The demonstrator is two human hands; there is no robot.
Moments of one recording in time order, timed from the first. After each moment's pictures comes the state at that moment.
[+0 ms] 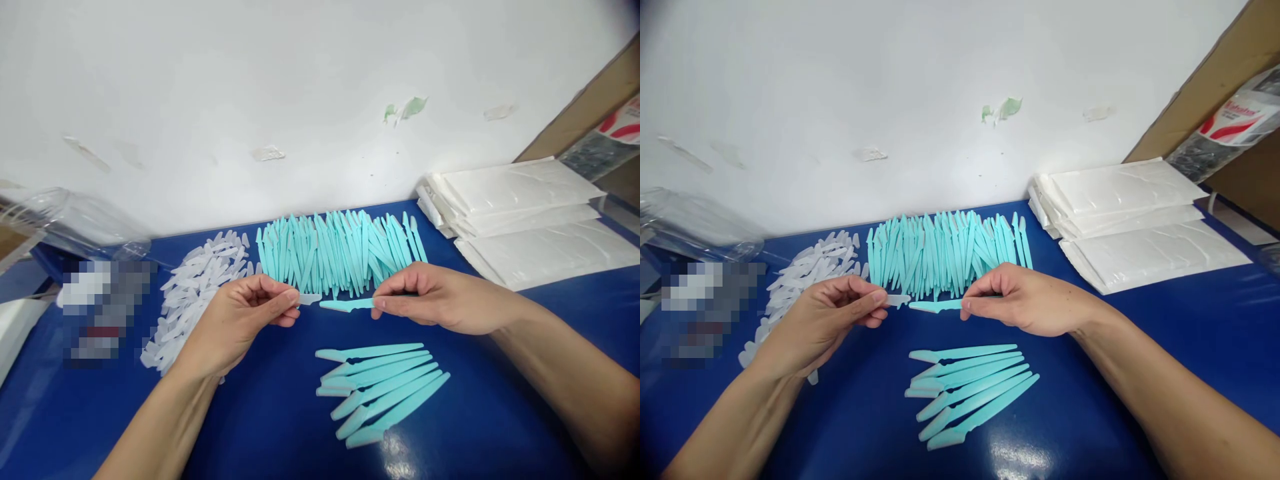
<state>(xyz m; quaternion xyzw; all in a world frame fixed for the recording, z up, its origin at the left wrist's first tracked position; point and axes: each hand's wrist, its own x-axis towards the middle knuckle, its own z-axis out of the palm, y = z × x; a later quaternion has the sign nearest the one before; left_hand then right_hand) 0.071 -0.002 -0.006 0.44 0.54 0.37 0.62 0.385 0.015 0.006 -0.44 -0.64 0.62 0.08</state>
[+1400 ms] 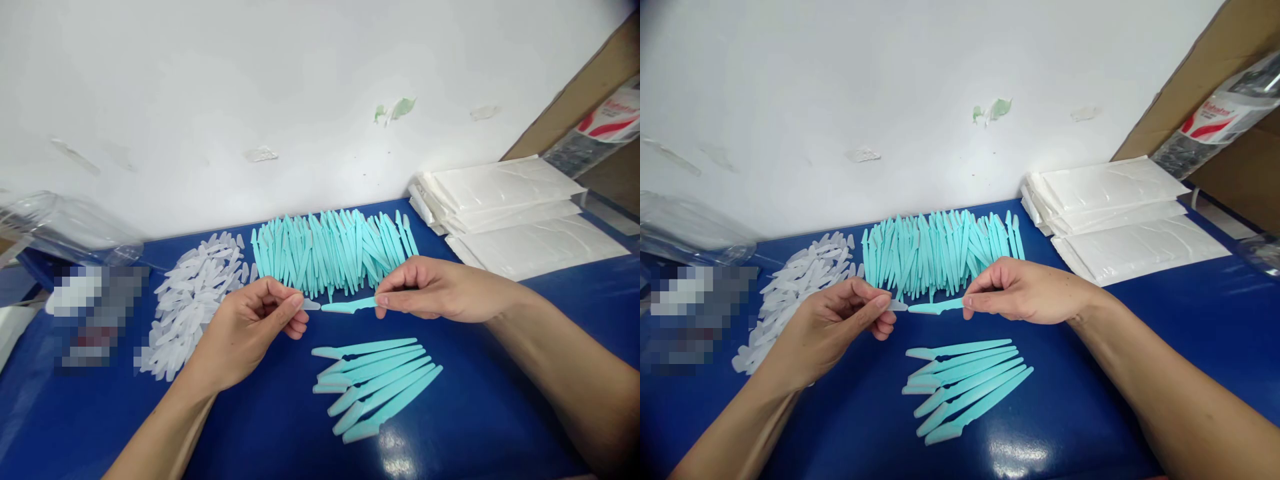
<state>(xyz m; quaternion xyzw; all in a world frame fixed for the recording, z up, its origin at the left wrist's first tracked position) 0.081 -0.013 -0.005 0.55 0.49 0.34 0.58 0.395 0.017 0.007 -0.42 -0.62 0.66 0.09</state>
